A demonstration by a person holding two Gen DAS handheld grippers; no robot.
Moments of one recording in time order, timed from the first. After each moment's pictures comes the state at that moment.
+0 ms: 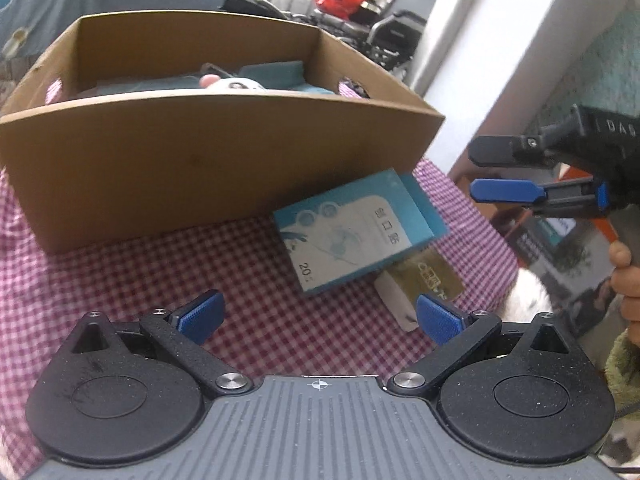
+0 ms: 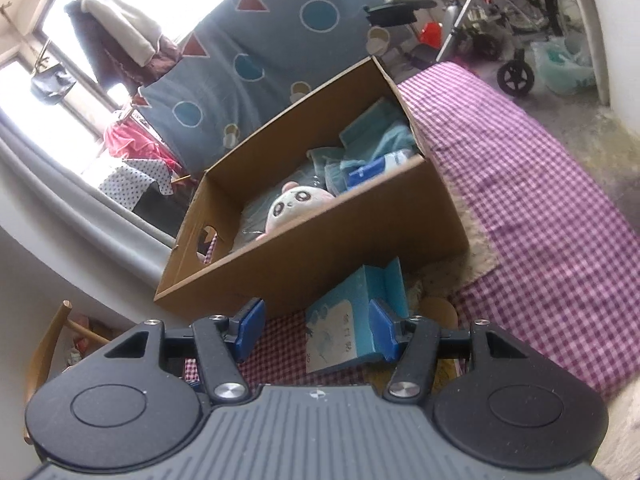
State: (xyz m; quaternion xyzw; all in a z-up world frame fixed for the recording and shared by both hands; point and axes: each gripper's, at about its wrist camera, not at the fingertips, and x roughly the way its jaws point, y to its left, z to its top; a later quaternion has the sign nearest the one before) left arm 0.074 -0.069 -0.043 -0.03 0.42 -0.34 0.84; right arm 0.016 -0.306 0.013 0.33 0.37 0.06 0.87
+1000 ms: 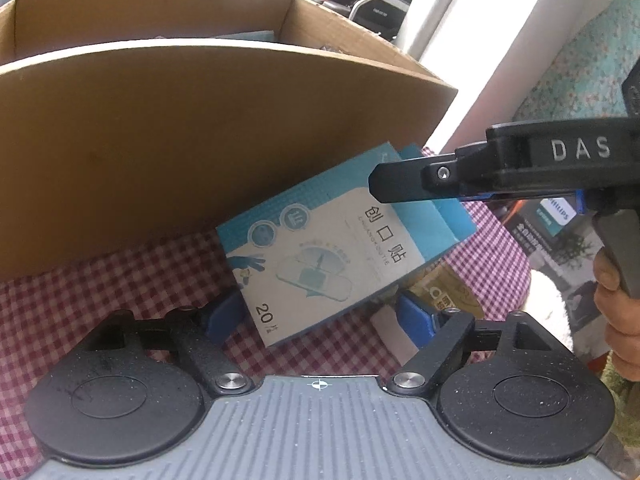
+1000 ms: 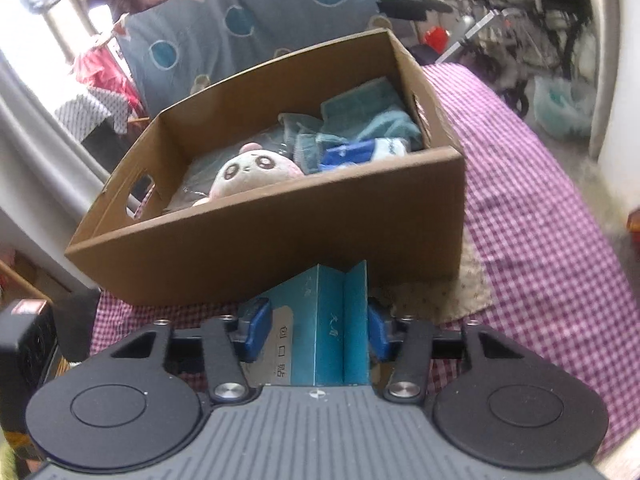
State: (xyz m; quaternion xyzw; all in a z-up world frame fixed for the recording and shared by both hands) left arm 0.113 -0.129 -0.084 -0.01 0.43 -0.38 0.82; right arm 0.070 -0.268 -0.013 0.17 0.41 0.02 0.89
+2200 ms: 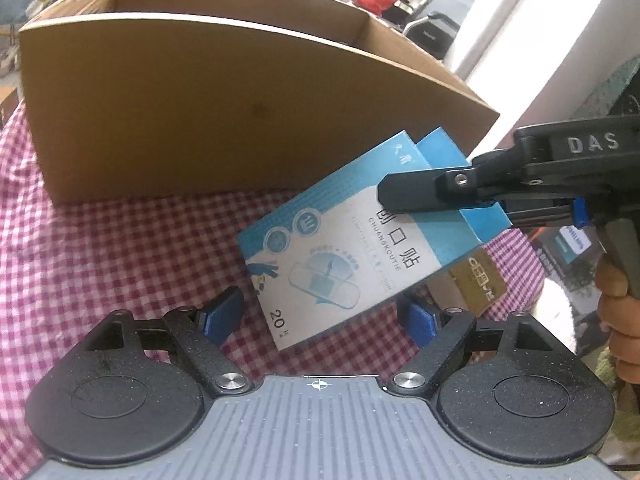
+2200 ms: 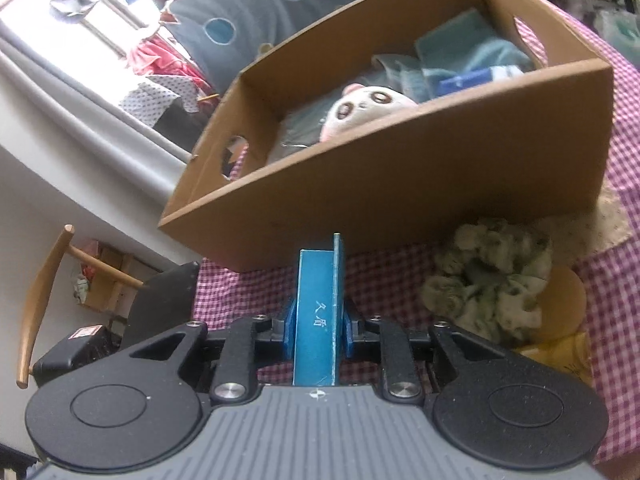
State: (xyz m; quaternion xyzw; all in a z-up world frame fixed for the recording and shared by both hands) left arm 0.097 -0.057 -0.083 -0.07 0.44 -0.32 0.84; right arm 0.076 -0.228 -0.023 0.28 0.45 0.14 0.84
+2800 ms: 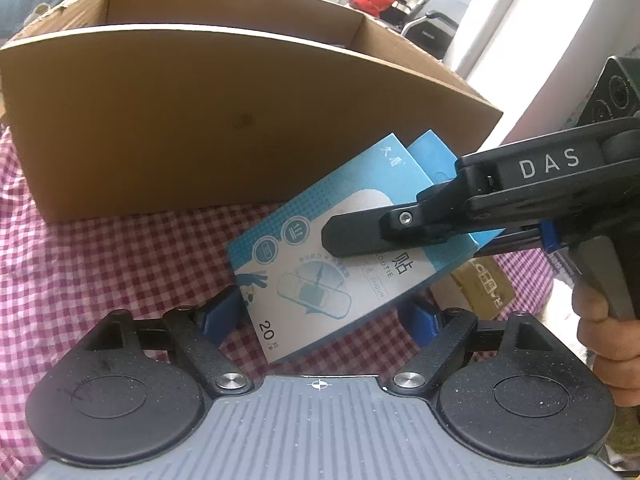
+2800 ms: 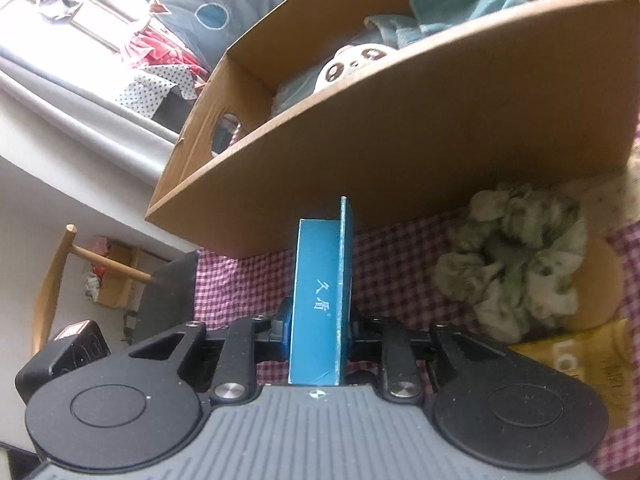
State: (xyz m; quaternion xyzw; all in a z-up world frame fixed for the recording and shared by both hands) left arm 0.111 -0.087 -0.082 -0.04 0.43 -0.32 0.84; right arm 0.092 -0.220 -0.052 0.31 0.47 0.16 0.81
